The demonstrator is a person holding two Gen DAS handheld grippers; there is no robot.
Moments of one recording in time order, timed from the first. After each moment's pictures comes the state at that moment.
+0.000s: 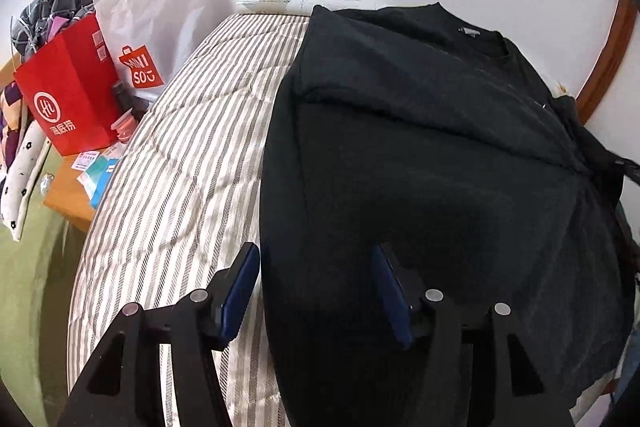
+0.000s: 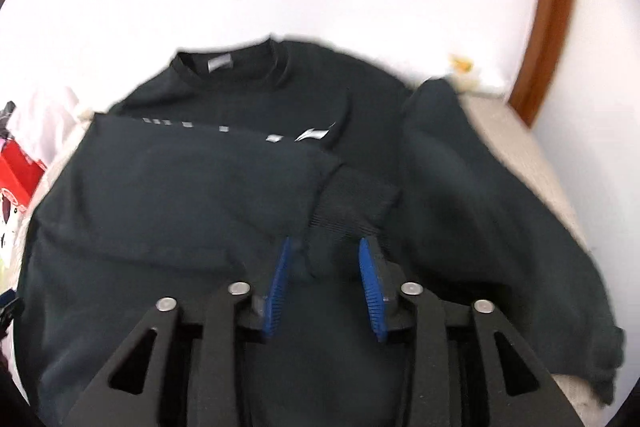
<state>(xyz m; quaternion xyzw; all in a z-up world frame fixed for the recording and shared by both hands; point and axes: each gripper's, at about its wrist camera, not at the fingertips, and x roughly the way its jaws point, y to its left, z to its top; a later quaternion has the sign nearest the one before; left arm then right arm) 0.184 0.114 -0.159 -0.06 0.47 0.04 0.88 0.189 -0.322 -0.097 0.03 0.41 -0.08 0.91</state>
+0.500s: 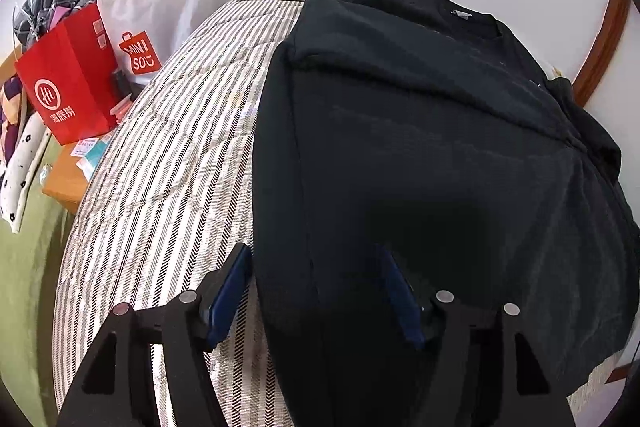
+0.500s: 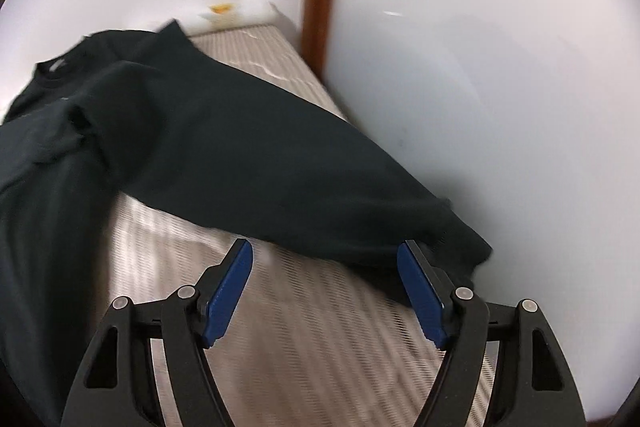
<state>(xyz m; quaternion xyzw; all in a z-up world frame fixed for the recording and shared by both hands) 0.159 0.107 -0.173 -0.05 0.48 0.03 0.88 0.027 -0.511 -0.141 0.06 0.44 -0.27 0.85</state>
